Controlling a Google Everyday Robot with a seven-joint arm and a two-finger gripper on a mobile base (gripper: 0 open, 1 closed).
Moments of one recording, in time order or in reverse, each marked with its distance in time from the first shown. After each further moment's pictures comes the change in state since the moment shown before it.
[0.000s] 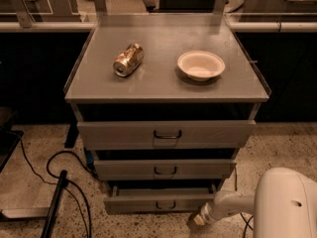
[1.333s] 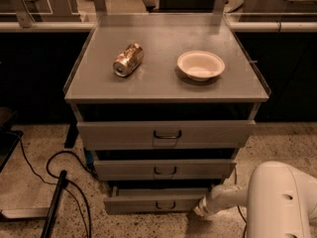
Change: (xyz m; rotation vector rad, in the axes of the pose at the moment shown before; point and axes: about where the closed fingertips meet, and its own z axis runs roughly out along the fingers) arm -0.033 -0.021 -0.006 0.071 -0.033 -0.079
